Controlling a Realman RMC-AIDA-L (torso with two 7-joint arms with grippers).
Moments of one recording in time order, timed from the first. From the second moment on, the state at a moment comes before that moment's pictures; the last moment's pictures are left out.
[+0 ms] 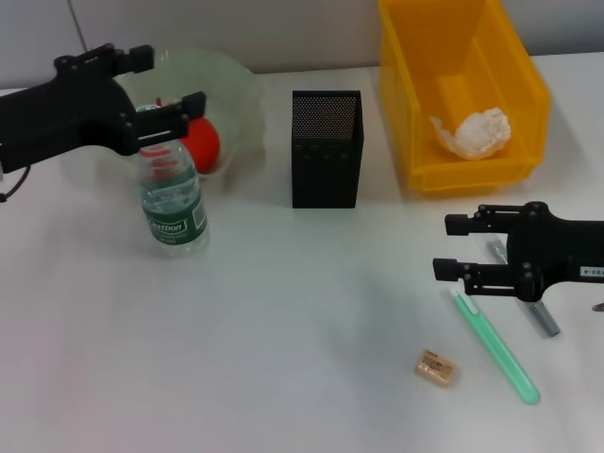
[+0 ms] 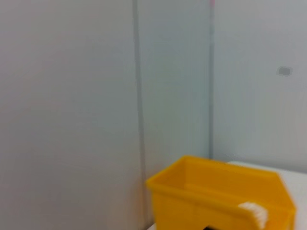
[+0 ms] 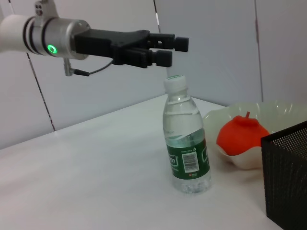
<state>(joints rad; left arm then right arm) -0.29 -2.07 1.24 1.27 1.61 1.14 -1.61 0.35 2.08 -0.69 -0.87 -1.98 -1.69 1.37</state>
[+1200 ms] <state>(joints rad) -0.34 -2.07 1.31 0.96 1.45 1.53 -1.33 0.32 2.04 -0.59 -0.94 -2.00 -1.67 1.45</state>
